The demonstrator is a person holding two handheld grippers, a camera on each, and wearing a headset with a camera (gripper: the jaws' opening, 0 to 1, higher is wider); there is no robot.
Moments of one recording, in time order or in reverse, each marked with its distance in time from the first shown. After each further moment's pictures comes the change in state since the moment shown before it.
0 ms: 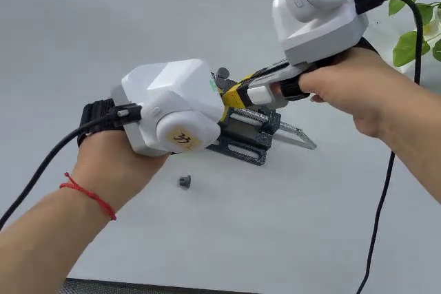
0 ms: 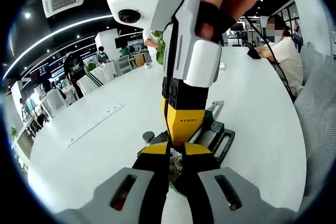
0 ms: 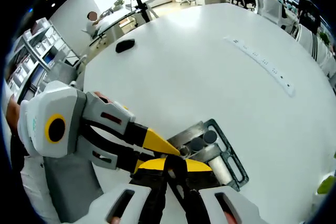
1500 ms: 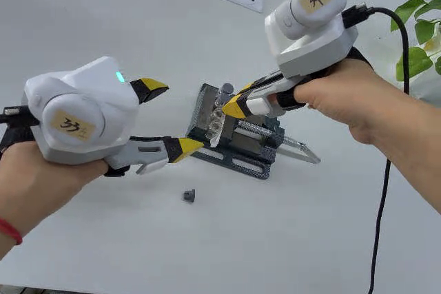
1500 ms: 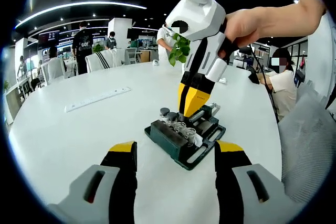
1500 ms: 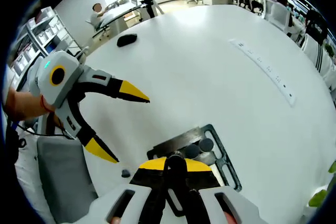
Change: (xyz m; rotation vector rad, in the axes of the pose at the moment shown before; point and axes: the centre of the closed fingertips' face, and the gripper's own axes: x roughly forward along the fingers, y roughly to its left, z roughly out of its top) left arm -0.063 0.022 -0.031 -0.278 -0.049 -0.046; right arm 0.011 -0.007 0.005 -0.076 0.027 -0.017
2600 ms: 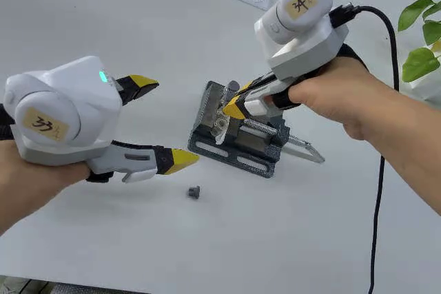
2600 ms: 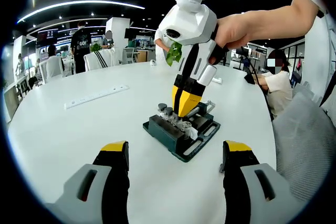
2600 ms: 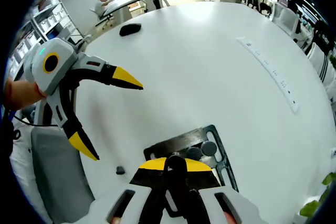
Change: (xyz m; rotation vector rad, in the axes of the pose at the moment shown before) left arm -0.013 -0.010 -0.002 -0.004 -0.001 -0.028; right arm 0.011 -0.001 0.000 -0.072 0.055 -0.018
